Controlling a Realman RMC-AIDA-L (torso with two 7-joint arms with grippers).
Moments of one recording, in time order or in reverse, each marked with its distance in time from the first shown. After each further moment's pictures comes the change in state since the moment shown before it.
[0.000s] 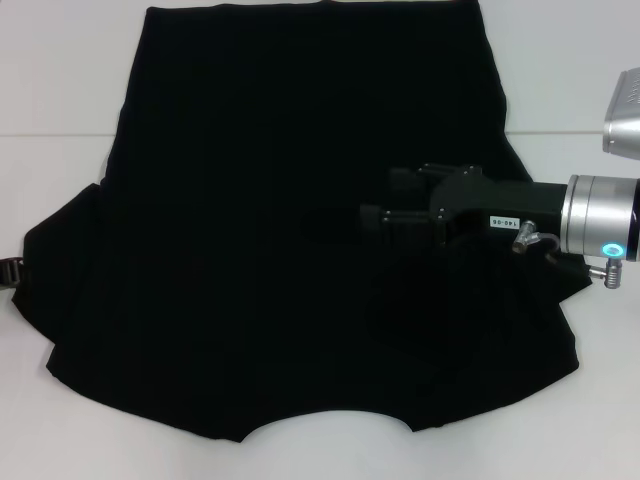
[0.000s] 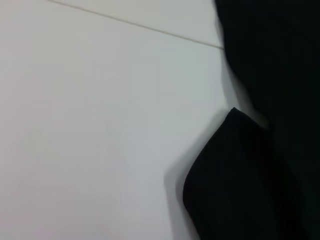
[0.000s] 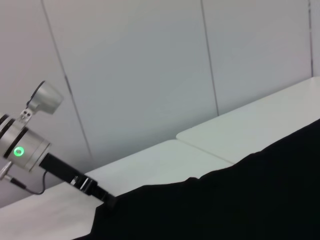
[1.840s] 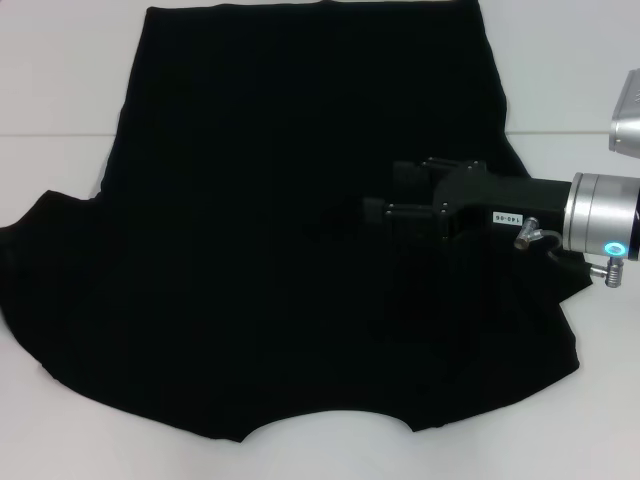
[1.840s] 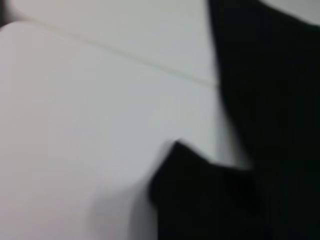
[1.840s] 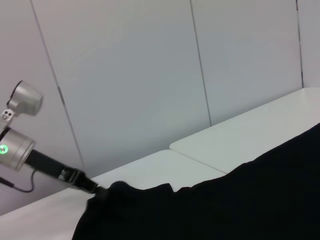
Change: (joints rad) left arm 0.013 0.006 -0.103 0.055 -0.072 0.082 0.052; right arm -0.006 -0.002 0.003 0.010 0.028 0.007 -0.022
